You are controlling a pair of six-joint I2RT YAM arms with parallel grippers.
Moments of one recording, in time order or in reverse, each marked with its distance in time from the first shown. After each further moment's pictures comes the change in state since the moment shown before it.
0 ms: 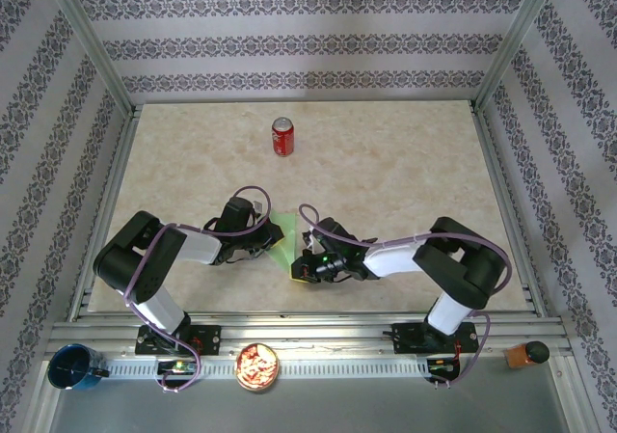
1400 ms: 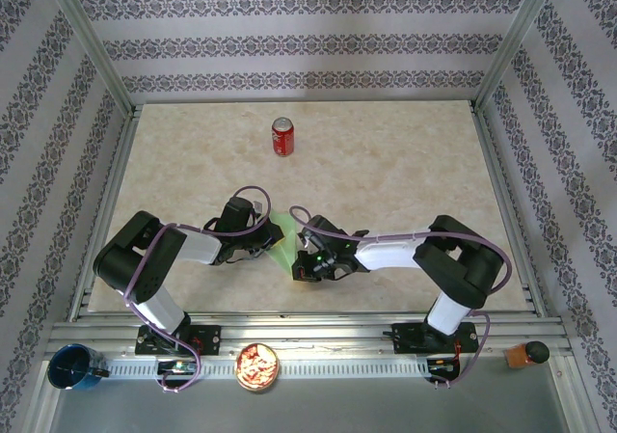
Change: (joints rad) left arm 0.000 0.000 0.000 0.000 0.000 0.000; right arm 0.021 0.024 0.116 -0.277 0.092 -0.129
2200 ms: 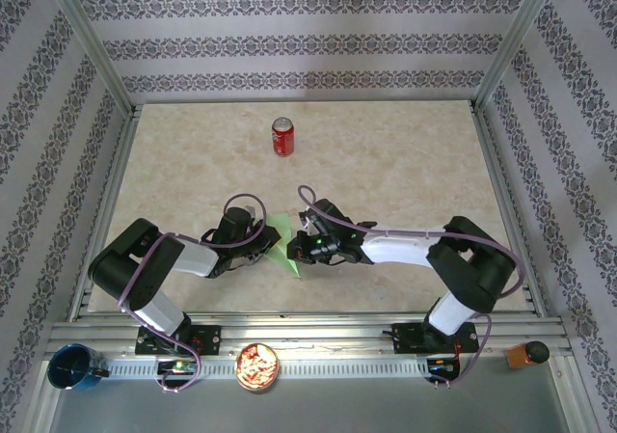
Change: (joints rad) left arm -0.054 -0.050 -0.113 0.152 -0.159 -0.129; right arm -0.060 -0.030 0.066 0.087 -0.002 0.060
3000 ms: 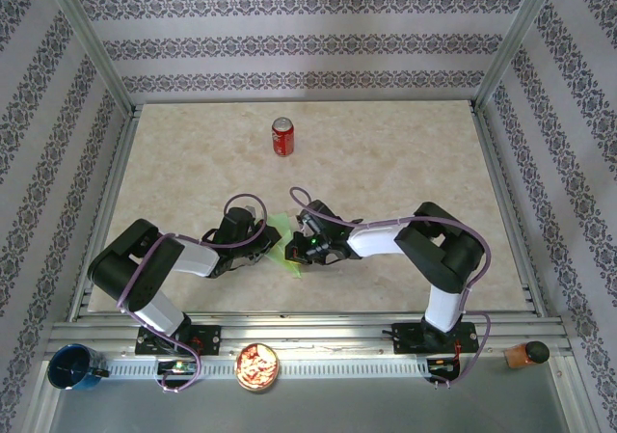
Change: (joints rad) left arm -0.008 -0.004 0.012 -0.025 -0.014 -0.002; right arm -0.029 0.168 0.024 0.064 -0.026 0.023
